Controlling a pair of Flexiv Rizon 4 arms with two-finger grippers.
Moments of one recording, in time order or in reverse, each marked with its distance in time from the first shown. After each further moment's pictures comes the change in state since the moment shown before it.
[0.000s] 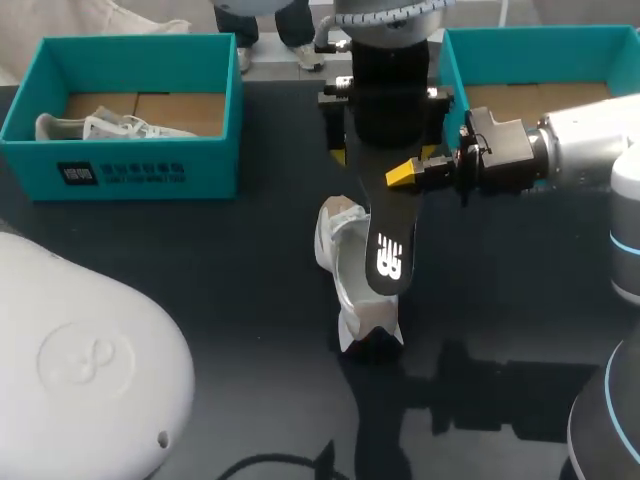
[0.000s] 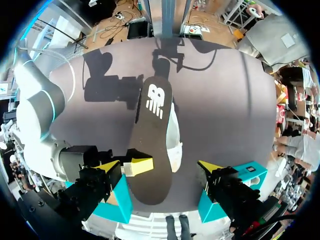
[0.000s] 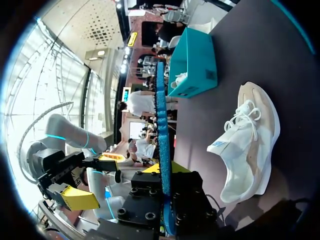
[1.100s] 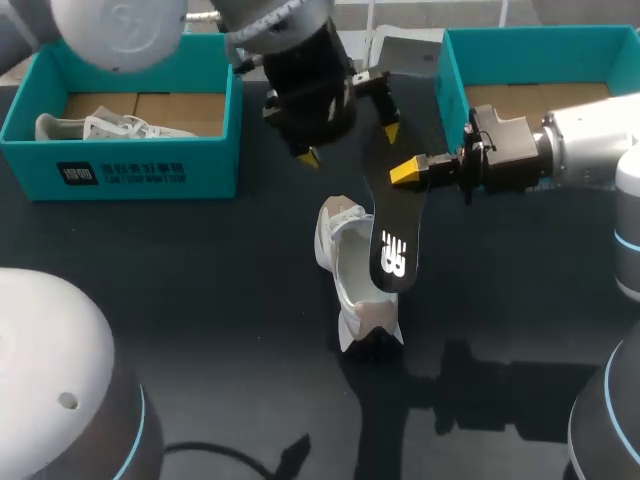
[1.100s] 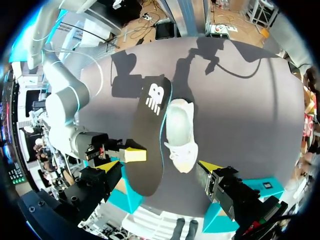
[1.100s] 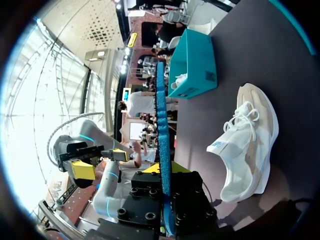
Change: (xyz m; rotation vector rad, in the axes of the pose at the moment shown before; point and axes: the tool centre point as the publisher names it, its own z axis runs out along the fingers) left arm 0.039 0.008 -0.006 0.004 -0.339 -0.097; right arm 0.001 0.002 -0.006 -0.006 0.002 0.007
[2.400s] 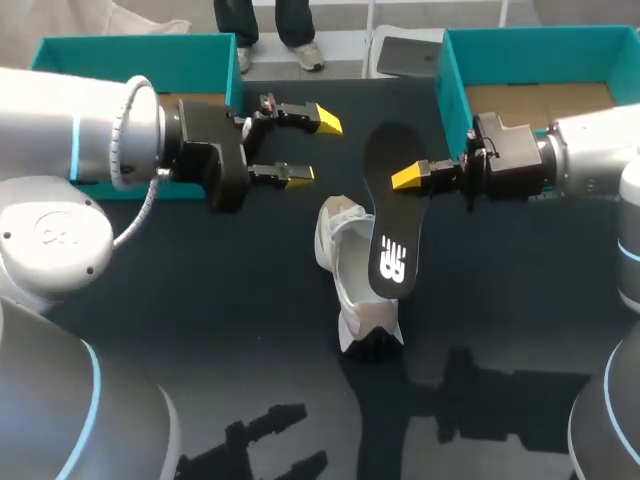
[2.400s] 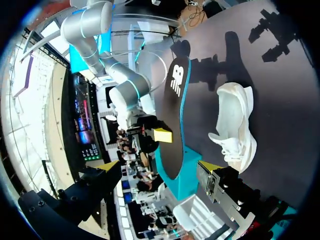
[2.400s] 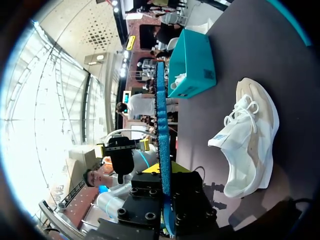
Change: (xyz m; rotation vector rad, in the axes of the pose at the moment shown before) left arm 0.032 0.012 0.002 -0.099 -0.836 -0.026; right arm 0.002 -0.010 0.000 -0.019 0.008 0.026
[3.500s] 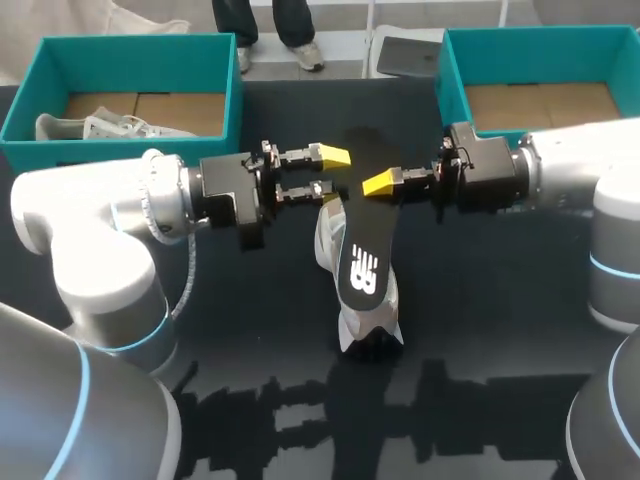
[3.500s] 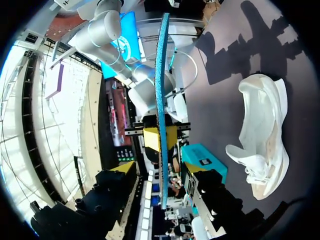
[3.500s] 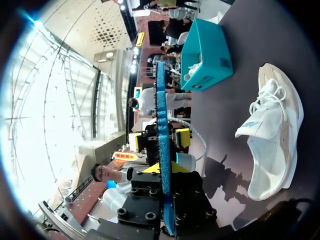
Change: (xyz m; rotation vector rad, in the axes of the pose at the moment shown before) left arm 0.029 -0.007 0.044 0.053 -0.350 -0.034; right arm 0.023 -0.023 0.038 0.035 0.108 -0.011
